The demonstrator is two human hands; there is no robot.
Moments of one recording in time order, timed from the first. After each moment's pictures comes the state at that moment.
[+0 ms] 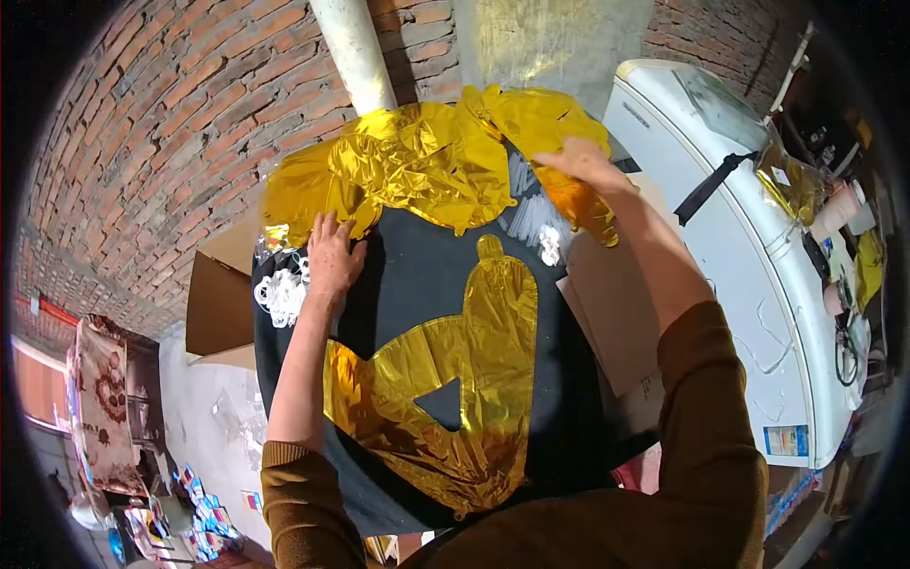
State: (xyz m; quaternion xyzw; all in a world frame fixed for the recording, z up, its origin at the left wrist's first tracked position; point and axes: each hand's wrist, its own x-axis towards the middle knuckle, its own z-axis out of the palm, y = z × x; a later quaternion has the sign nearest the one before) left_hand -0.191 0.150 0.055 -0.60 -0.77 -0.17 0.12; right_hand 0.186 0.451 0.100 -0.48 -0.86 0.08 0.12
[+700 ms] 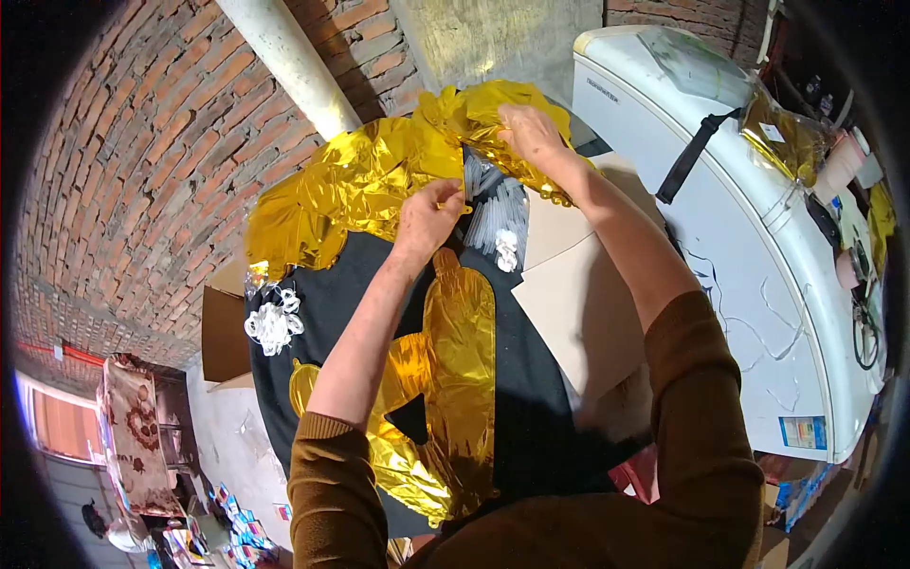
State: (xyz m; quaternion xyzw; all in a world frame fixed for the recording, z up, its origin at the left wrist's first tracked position) left_hand -0.005 0.287 0.079 -0.62 -0.64 -0.42 -0.19; right_hand 0.181 0.475 0.090 -0.39 -0.86 -0.03 0.33
